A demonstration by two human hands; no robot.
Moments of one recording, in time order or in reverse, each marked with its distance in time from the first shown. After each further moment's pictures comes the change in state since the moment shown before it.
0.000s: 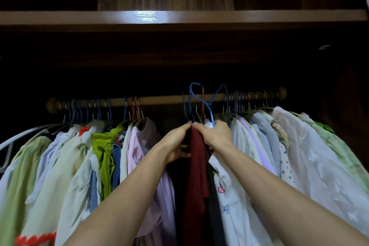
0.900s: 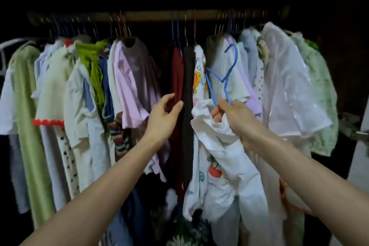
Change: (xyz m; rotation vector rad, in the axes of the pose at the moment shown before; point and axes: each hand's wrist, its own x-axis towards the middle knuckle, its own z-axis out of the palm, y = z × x) left_hand -0.125 -0.126 0.035 0.300 0.404 0.318; right_hand -0.127 0.096 -0.098 0.113 -0.362 0.126
